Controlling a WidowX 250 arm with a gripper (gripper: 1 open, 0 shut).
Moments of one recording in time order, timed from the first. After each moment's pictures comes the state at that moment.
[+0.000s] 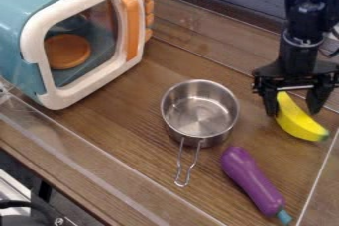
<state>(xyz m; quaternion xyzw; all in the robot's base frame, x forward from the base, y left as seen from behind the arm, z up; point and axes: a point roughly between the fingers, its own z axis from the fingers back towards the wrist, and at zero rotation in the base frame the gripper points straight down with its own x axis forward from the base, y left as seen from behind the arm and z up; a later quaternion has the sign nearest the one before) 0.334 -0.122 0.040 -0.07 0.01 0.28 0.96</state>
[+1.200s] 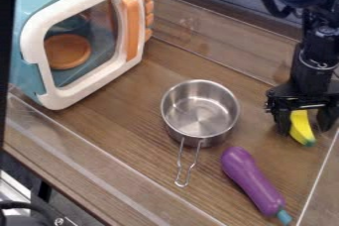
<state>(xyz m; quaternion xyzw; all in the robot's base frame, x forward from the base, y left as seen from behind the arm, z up) 0.330 -0.147 0.021 -0.06 0.01 0.30 0.95</state>
